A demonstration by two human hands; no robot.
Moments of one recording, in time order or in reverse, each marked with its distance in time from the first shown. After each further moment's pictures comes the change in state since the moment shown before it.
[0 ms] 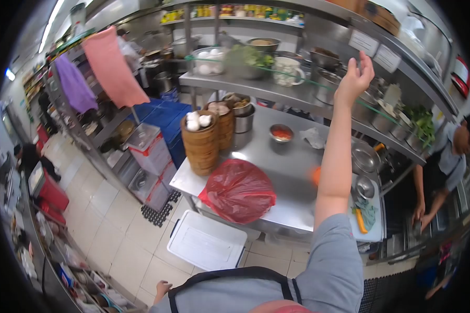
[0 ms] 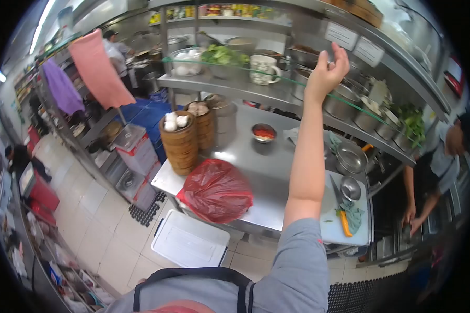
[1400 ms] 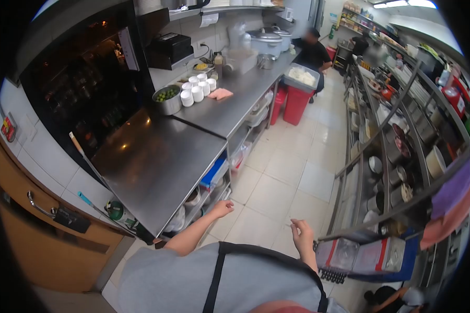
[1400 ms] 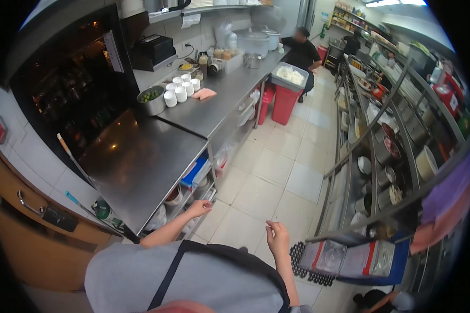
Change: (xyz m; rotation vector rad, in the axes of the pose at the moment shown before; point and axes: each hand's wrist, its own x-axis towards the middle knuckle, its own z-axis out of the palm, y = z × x) left_hand 0.104 -0.489 -0.421 -0.644 0.836 -0.338; right_hand -0.929 -0.670 0.267 1.078 -1.970 0.187
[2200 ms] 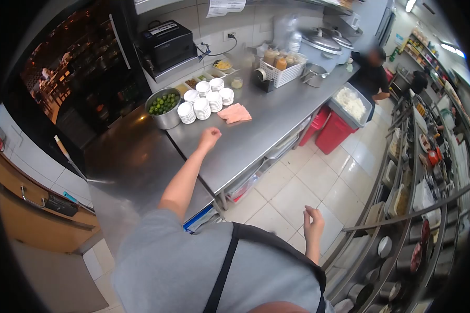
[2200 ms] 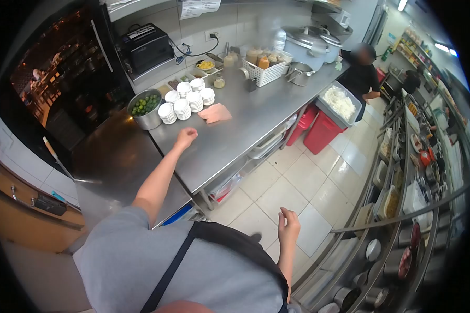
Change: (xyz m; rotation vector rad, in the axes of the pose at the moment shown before) left_hand 0.457 -0.019 -0.290 -0.054 0.764 -0.217; right_hand 0.469 0.137 0.110 0.040 -0.059 -0.142
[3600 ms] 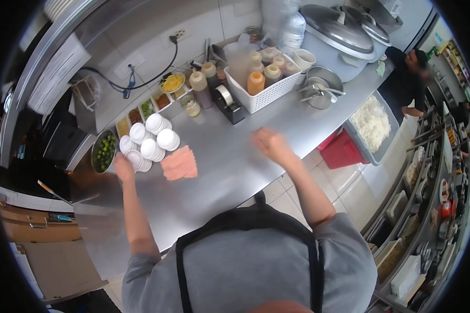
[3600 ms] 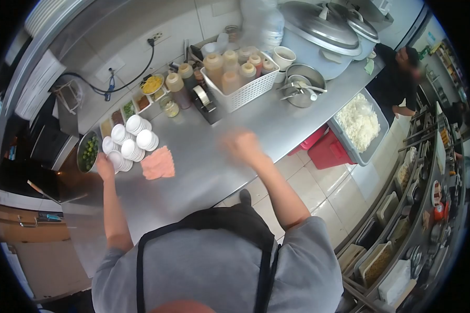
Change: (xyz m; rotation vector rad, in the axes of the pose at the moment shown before) left_hand 0.179 -0.011 -0.009 0.944 0.622 -0.458; right_hand 0.592 0.119 0.234 0.255 -0.536 -0.720
